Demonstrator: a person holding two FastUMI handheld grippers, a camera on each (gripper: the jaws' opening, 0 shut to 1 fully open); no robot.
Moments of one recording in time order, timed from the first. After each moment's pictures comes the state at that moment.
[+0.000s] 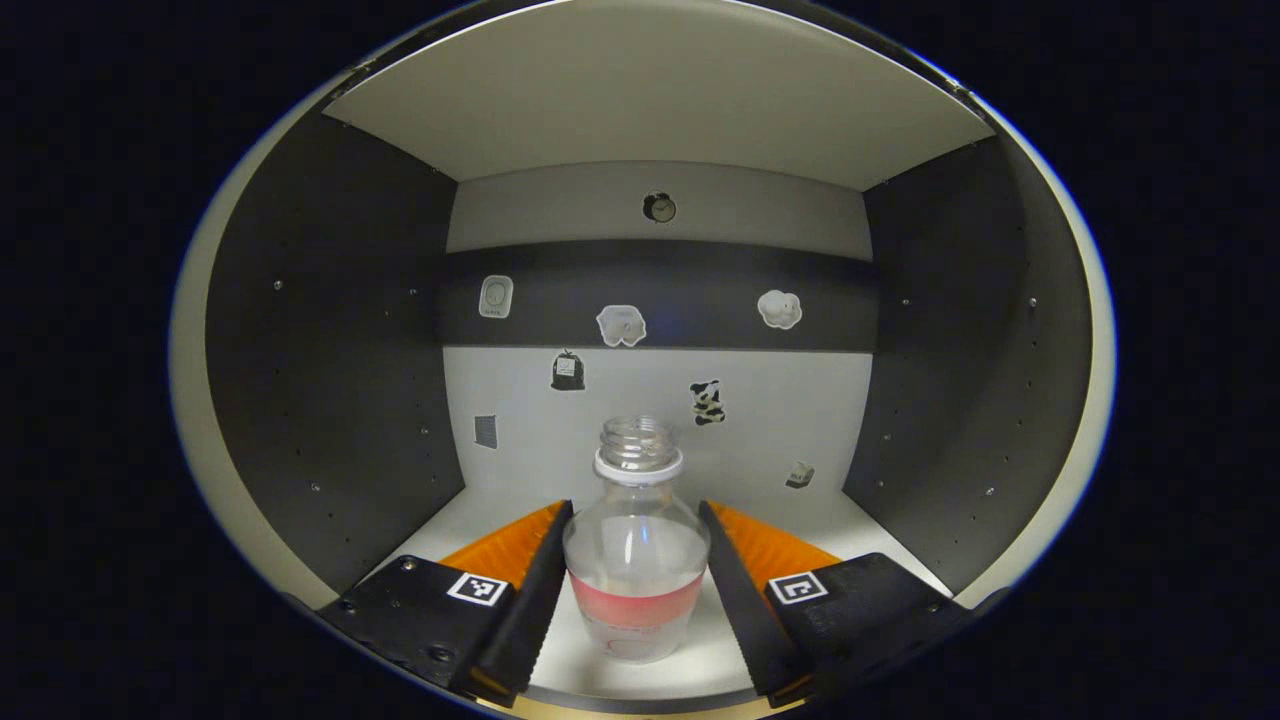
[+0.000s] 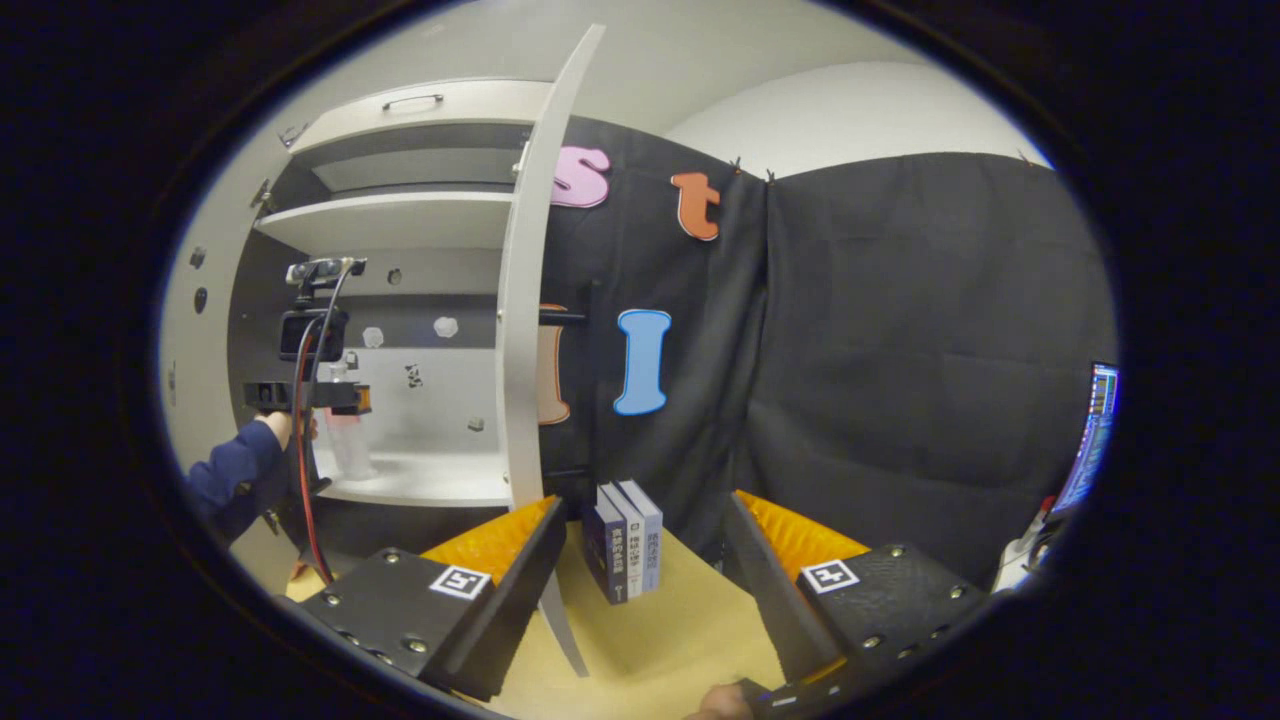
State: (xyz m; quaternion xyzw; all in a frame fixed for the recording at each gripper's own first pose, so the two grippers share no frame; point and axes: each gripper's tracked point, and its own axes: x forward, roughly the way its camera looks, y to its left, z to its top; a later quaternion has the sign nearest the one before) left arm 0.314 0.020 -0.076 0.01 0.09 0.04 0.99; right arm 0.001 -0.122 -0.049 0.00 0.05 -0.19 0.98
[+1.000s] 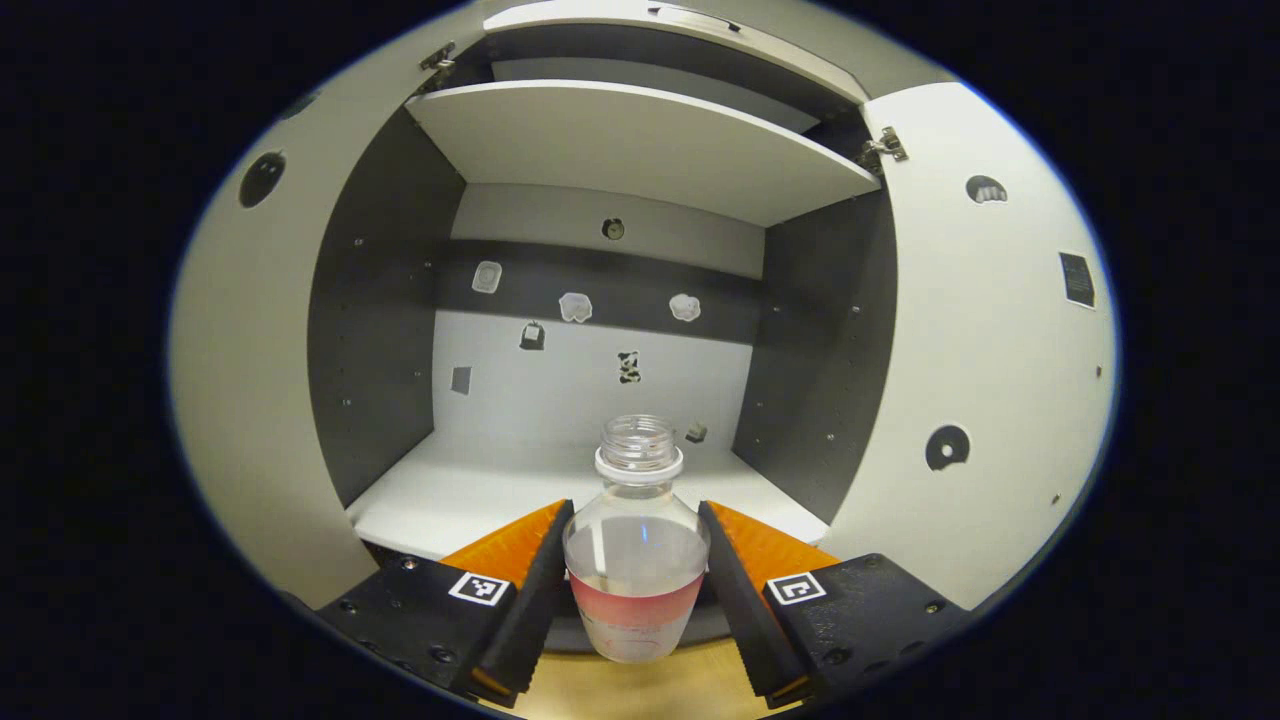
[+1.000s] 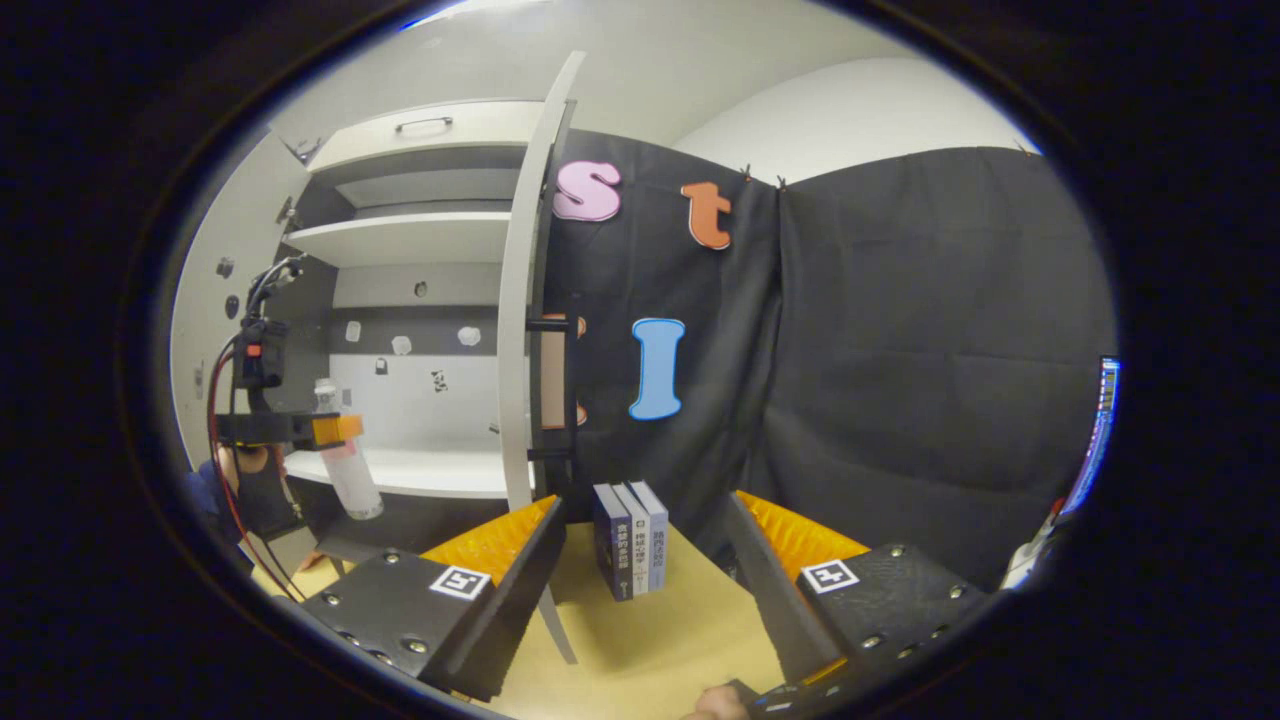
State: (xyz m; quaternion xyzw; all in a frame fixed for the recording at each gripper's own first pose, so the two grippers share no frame) left arm 0.148 -0.011 -0.094 -0.05 0.09 -0.08 0.99; right arm -0.035 -0.134 -0.052 0.00 0.04 -0.14 0.99
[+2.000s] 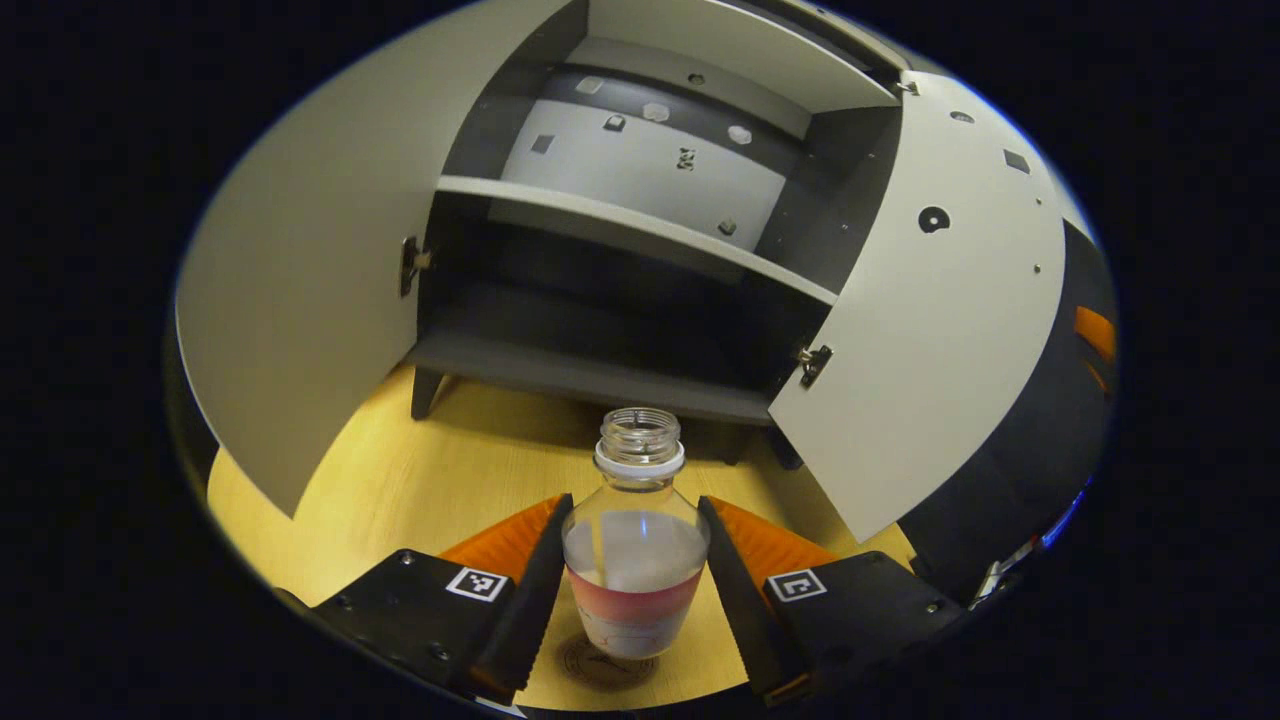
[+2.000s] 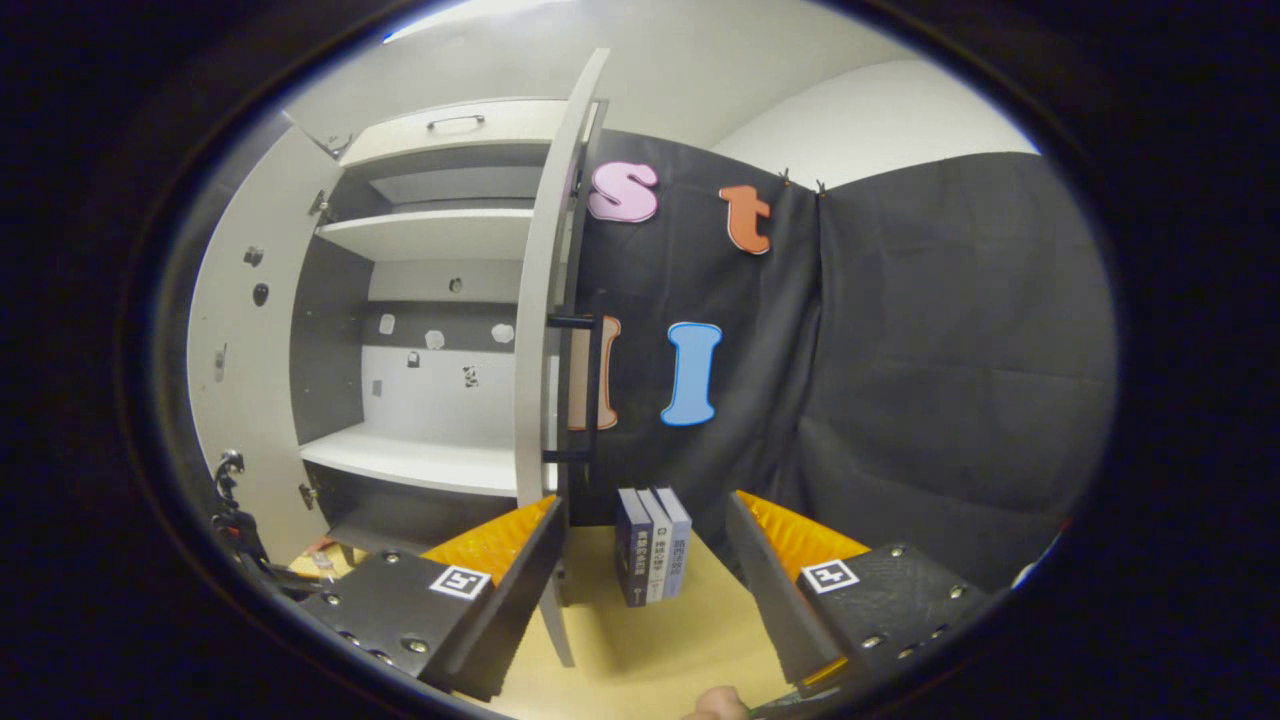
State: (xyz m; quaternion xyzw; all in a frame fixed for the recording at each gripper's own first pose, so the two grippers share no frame) left arm -0.026 0.009 -0.330 -0.16 0.29 -0.07 0.94; right arm -0.017 -0.135 -0.053 -0.02 0.03 -0.09 1.00
